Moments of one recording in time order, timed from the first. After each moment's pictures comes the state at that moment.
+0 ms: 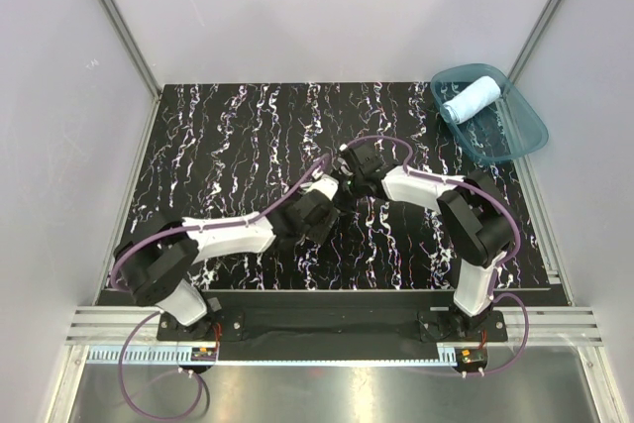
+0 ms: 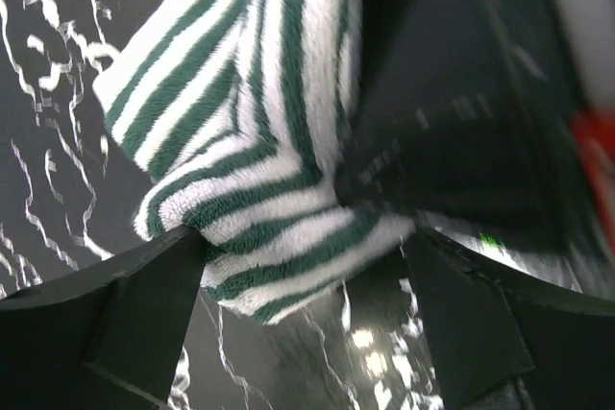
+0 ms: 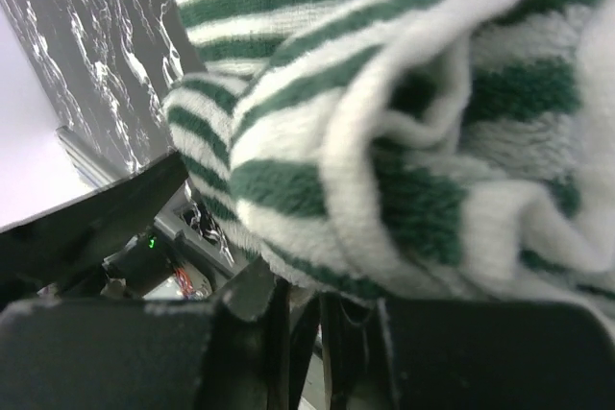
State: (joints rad) left arm -0.96 1.56 0.79 -0.13 -0.46 -0.25; right arm 0.64 1.85 1.13 -0.24 -0.45 0.82
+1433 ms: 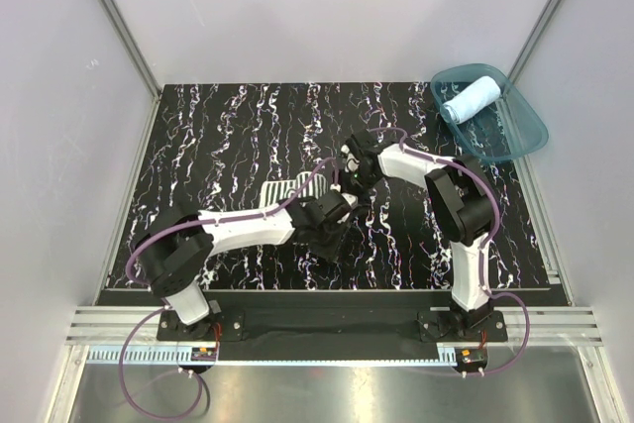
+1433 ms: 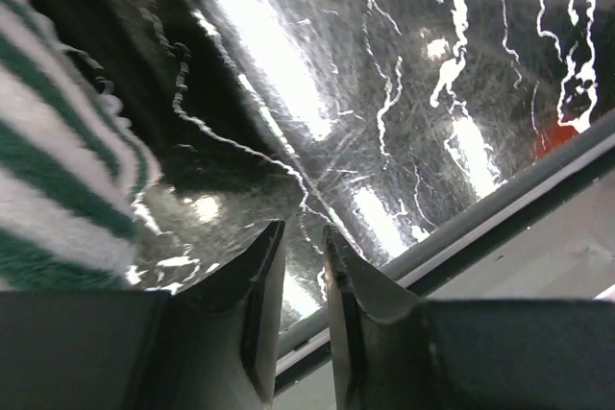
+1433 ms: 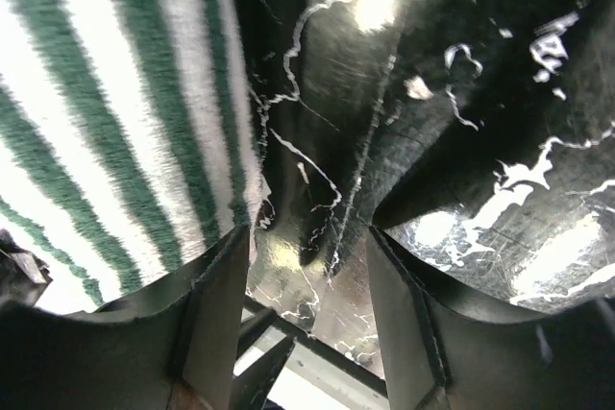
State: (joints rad) left arm -1.01 1.67 1.00 -0.42 0.11 -0.57; right arm 0.54 2.04 1.38 -0.65 -0.48 0.50
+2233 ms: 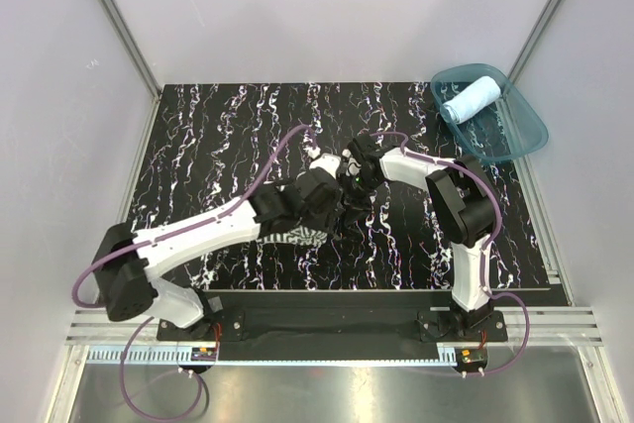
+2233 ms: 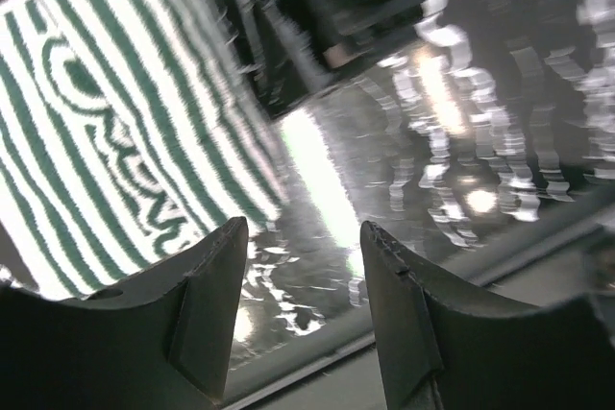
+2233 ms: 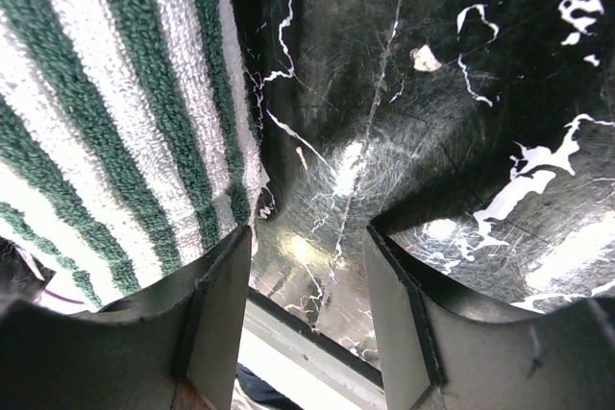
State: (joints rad) left arm -1.01 1.40 1.16 -0.62 -0.25 -0.55; right arm 0.54 2.02 1.33 -0.63 -0.52 0.51
